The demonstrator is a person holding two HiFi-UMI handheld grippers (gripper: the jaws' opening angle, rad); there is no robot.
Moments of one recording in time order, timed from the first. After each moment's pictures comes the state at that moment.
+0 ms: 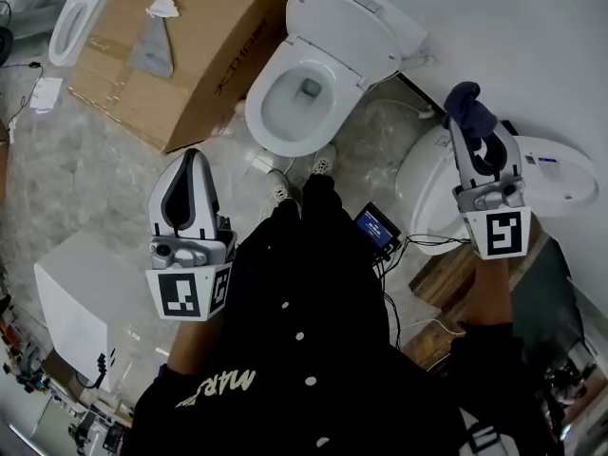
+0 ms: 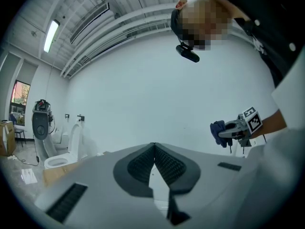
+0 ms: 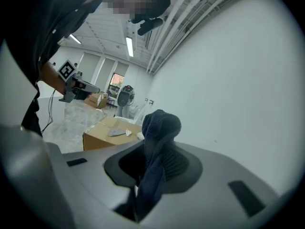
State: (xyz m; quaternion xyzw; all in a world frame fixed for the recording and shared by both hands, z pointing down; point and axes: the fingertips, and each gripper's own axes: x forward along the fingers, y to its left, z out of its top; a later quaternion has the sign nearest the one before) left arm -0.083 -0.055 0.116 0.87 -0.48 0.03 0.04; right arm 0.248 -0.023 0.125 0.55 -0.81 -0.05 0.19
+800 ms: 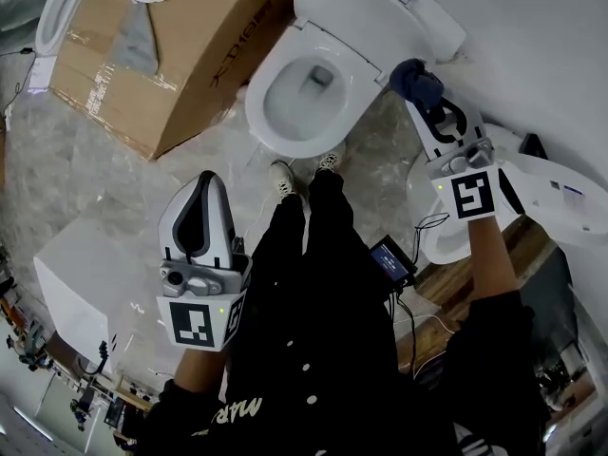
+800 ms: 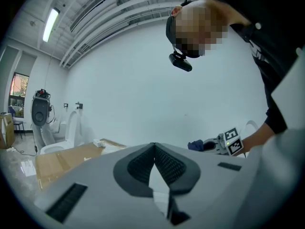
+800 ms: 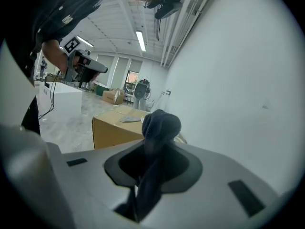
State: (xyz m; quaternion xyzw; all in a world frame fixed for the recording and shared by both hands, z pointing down) left arm -0.051 -0.084 0.194 0.87 -0.48 0.07 0.08; right arm 0.207 -0.116 0.297 0.44 -0.87 -0.04 0.23
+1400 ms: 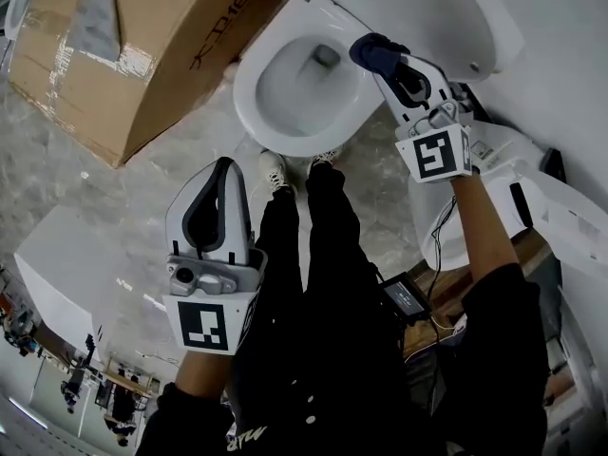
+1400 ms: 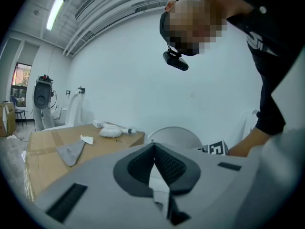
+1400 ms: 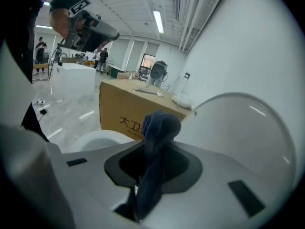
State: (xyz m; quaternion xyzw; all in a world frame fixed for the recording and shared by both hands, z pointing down) left arm -0.041 -0.109 0.333 0.86 -0.48 0.09 0.12; right arm 0.157 -0.163 0.502 0.36 -0.86 -0.05 0.35
